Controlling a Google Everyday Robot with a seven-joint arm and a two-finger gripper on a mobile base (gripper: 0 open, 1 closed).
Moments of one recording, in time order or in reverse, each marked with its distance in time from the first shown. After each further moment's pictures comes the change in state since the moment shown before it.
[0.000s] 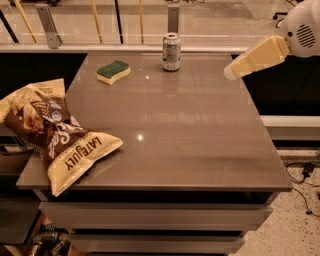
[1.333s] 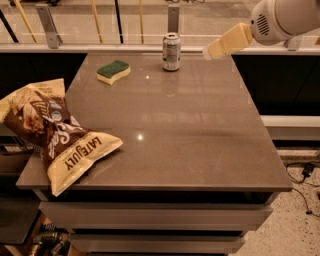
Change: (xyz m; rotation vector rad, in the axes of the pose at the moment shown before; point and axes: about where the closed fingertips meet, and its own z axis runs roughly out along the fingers) arm -0.031 -0.032 0.054 0.150 -0.001 0.163
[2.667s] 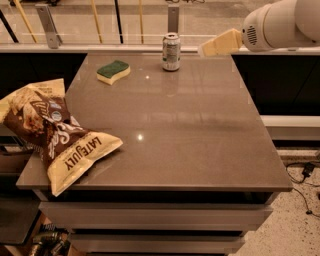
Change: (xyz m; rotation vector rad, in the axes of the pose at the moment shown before) arm -0.014 -0.013 0.043 0.013 -0.174 0.020
